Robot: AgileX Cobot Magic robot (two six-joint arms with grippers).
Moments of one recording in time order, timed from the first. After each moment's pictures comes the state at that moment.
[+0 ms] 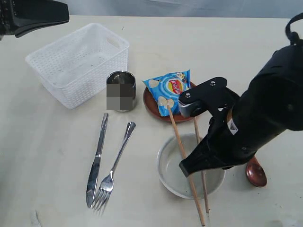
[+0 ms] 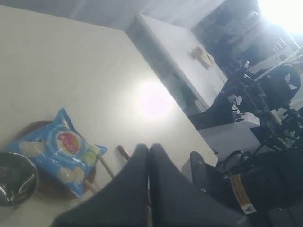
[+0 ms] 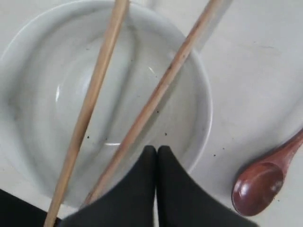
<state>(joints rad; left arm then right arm) 0.09 1.31 -0.75 -1.55 1.22 1.23 0.83 1.40 -0.71 -0.06 0.81 0.32</state>
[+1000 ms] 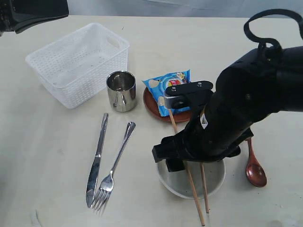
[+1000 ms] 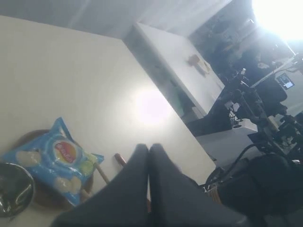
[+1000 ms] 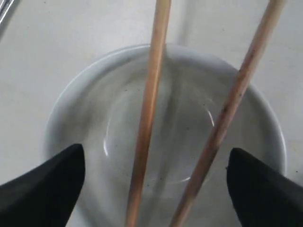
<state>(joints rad) 0.09 1.31 -0.75 -1.58 1.22 1.25 0.83 1.54 -0.77 0.08 0.72 0.42</state>
